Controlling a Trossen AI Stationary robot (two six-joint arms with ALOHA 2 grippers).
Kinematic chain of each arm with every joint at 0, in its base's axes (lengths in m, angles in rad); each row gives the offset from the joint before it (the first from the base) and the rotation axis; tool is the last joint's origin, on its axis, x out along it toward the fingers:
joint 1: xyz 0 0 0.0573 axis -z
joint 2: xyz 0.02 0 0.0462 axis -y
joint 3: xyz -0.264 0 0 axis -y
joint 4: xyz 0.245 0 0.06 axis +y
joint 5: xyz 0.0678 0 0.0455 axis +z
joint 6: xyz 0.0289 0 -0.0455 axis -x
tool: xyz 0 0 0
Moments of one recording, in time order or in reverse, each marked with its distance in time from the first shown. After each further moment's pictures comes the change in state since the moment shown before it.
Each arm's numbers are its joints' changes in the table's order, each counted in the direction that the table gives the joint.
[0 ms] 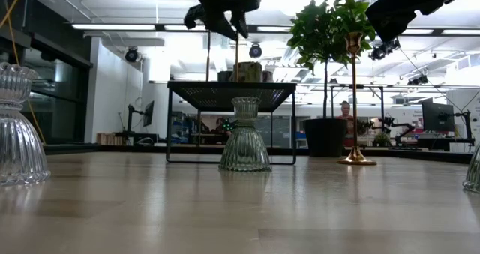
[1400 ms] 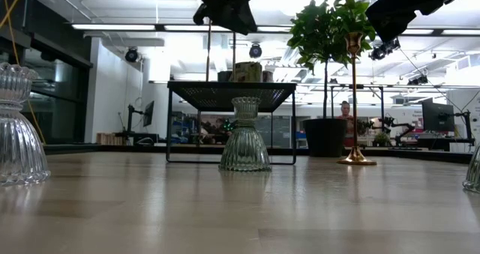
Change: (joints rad) left arm 0.005 0.052 -0.067 -0.112 -0.219 -0.250; right arm 0.000 0.000 0.000 0.000 0.000 0.000
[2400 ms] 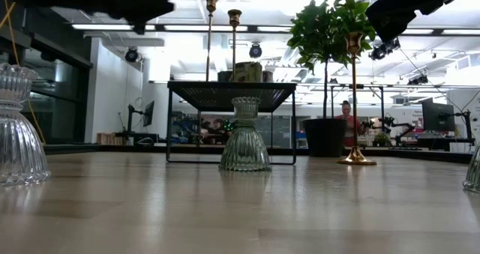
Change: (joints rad) left arm 0.072 0.826 -0.937 -0.520 -0.625 -0.227; right arm 0.000 0.000 0.000 0.000 0.000 0.000
